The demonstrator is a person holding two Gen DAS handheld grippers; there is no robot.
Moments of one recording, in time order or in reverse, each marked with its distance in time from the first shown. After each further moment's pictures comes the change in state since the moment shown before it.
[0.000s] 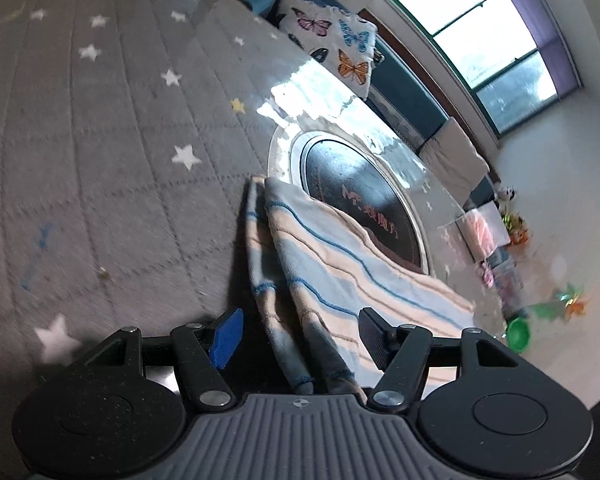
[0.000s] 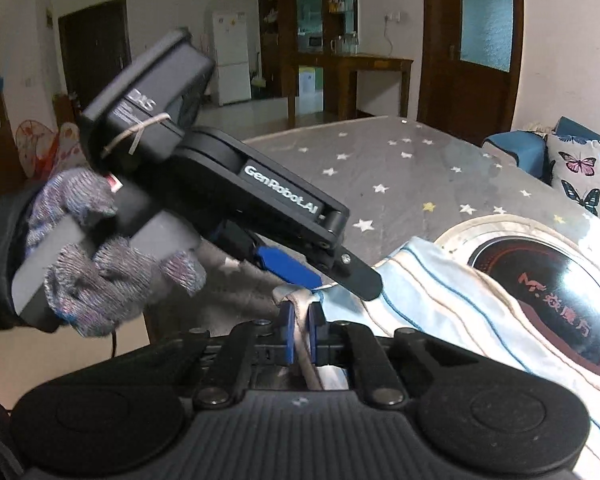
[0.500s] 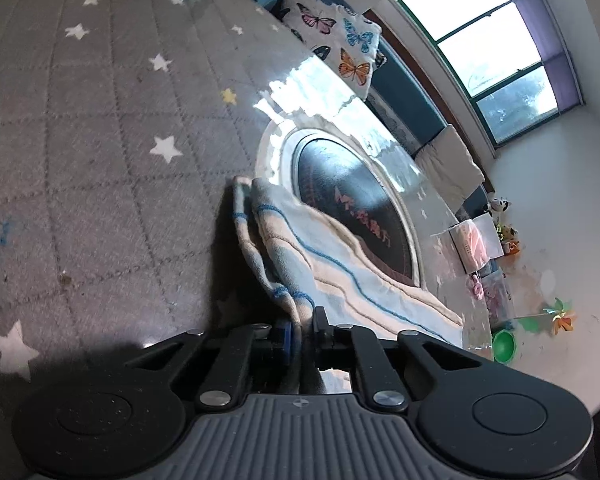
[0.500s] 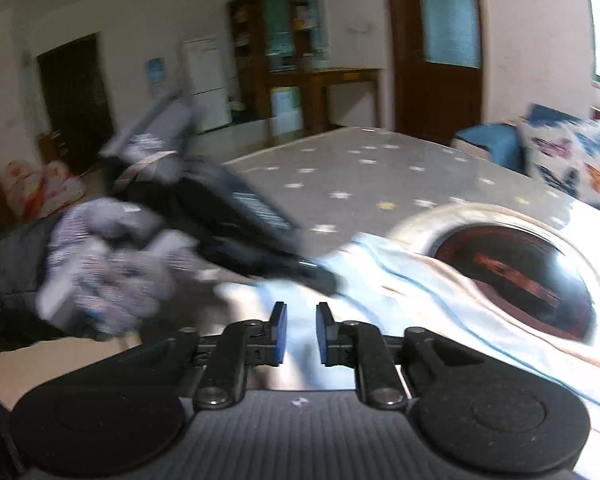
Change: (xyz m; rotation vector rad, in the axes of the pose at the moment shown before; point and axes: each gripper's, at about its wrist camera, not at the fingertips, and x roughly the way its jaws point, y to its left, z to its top) left arm 0.011 -0.005 0.005 -0.034 0.000 -0.027; right arm -0.034 -0.050 -0.017 0.126 -0.057 -0.054
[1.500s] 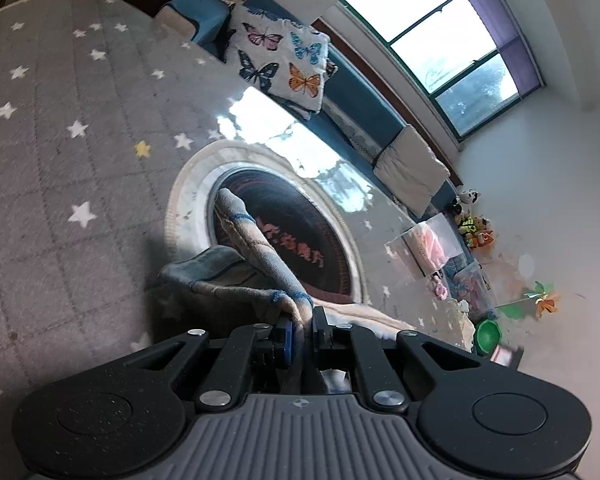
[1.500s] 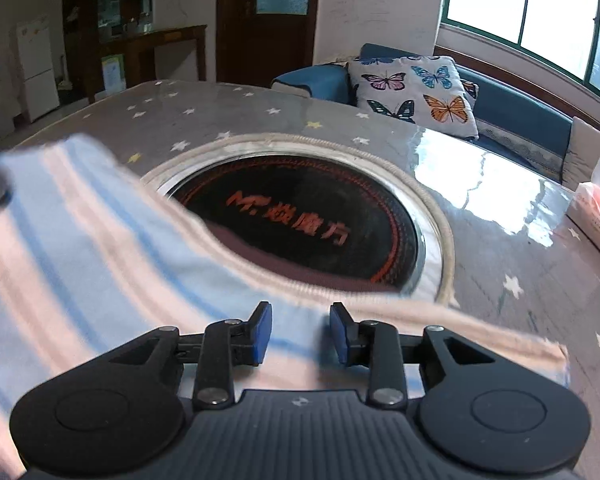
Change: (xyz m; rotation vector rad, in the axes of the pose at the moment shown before) left arm -0.012 -0.064 0.013 0.112 -0.044 -0.068; right arm 0.044 -0.115 -0.026 0.171 0.134 -0.465
